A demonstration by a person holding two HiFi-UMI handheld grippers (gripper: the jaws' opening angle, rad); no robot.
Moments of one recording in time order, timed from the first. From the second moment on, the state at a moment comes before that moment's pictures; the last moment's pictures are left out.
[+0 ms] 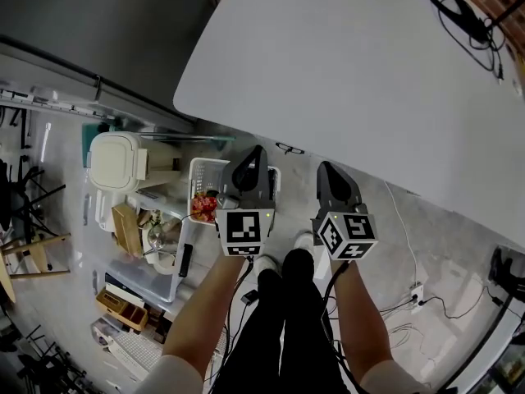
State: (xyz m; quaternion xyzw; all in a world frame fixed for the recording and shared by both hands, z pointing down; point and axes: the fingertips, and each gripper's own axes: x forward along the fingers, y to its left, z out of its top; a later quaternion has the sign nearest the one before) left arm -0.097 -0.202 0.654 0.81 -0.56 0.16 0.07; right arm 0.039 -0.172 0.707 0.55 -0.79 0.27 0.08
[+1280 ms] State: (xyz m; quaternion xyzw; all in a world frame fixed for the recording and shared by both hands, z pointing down) left arm -0.149 -0.088 0.428 0.80 -0.58 0.12 0.06; right arm 0.005 -0.086 0.444 0.53 -0.82 0.19 0.08
